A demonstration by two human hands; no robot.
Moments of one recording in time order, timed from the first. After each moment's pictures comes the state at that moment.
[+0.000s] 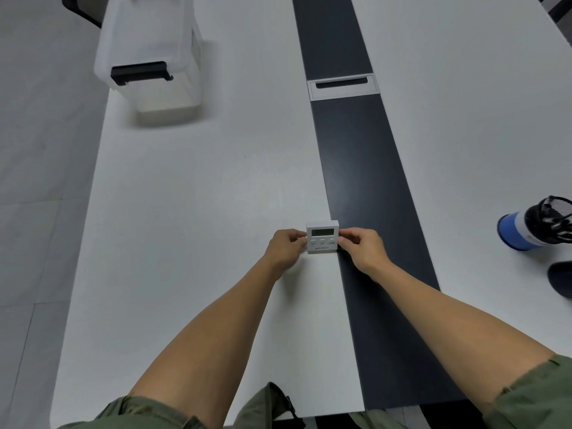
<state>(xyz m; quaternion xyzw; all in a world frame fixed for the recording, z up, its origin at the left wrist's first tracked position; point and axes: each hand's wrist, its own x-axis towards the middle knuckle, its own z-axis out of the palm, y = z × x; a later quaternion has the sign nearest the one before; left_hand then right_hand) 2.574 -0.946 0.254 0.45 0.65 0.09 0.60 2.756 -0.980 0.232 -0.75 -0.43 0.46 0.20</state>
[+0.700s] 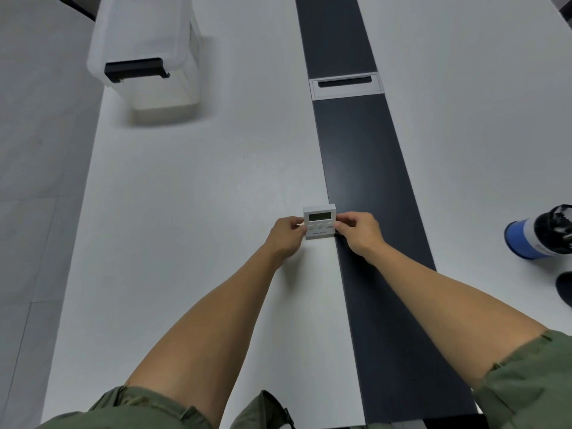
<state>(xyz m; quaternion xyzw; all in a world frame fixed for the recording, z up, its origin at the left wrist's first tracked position) 2.582 -0.912 0.256 0.47 0.65 0.10 0.59 2.756 -0.930 0.223 -0.76 -0.43 0.45 0.19</state>
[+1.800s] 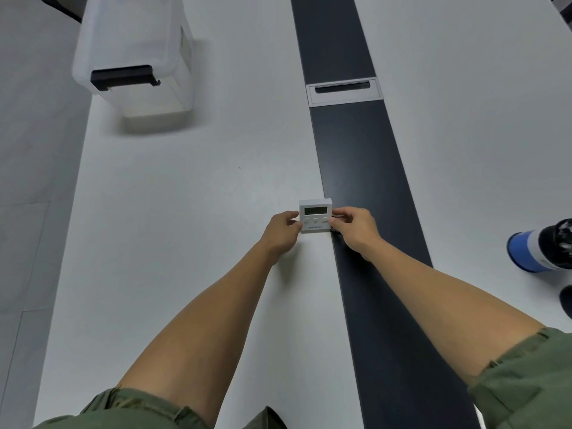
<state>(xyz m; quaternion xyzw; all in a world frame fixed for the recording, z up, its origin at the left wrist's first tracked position) 2.583 -0.872 0.251 0.46 0.65 0.09 0.60 2.757 -0.893 0.222 -0.76 -0.41 0.46 0.21</state>
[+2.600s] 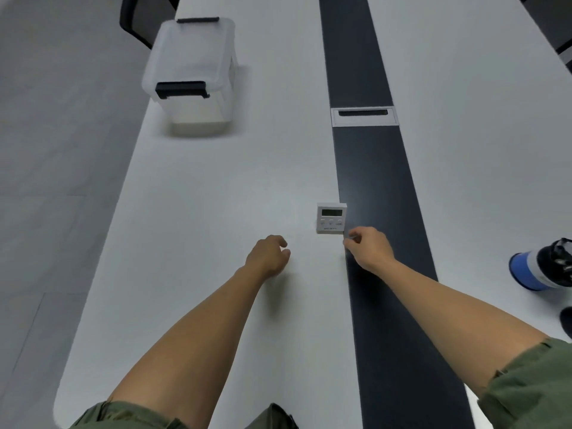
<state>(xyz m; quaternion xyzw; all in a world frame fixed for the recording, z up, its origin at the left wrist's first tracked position) 2.523 -0.934 0.279 0.56 0.70 -0.02 0.44 2.748 -0.935 0.255 -0.76 -0.53 0.37 0.08</state>
